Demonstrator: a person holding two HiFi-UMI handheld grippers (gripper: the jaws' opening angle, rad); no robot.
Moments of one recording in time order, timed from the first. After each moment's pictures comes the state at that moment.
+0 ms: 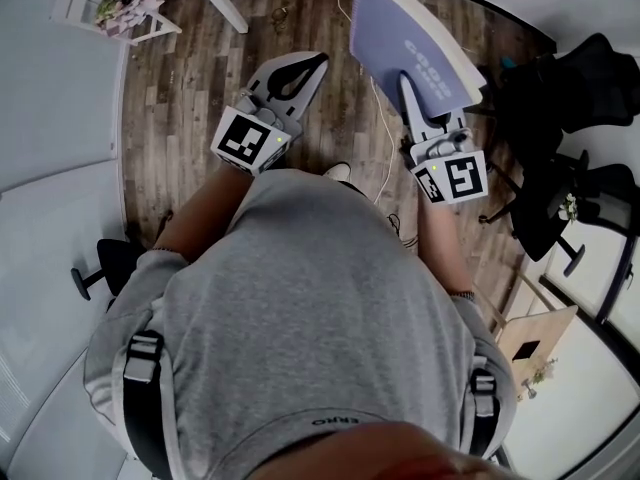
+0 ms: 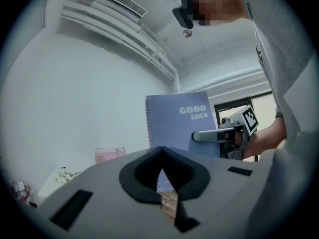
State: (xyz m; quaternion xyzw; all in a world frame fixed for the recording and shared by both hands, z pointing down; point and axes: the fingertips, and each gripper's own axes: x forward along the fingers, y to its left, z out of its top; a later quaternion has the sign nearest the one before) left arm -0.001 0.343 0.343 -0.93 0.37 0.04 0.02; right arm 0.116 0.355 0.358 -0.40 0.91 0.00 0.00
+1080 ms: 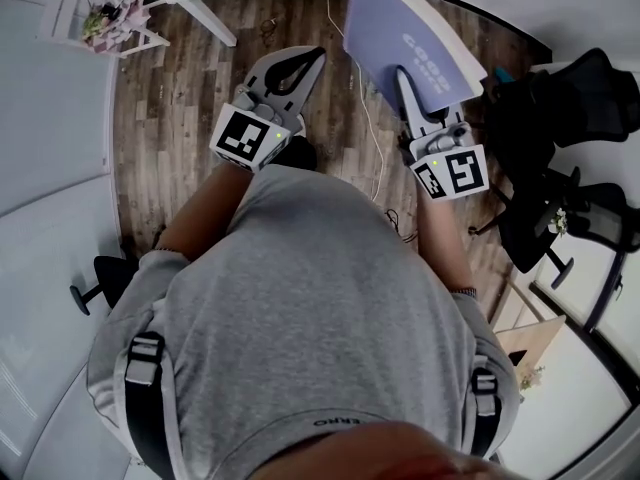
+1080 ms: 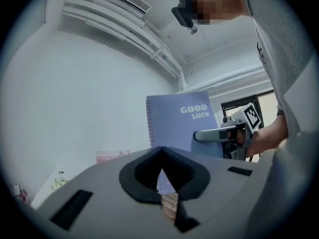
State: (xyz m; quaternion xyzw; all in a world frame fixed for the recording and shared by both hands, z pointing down) left arm 0.011 0.229 0.346 -0.92 0.38 0.05 0.03; right arm 0.128 0.242 0.359 -0.39 0.92 -0.01 0.00
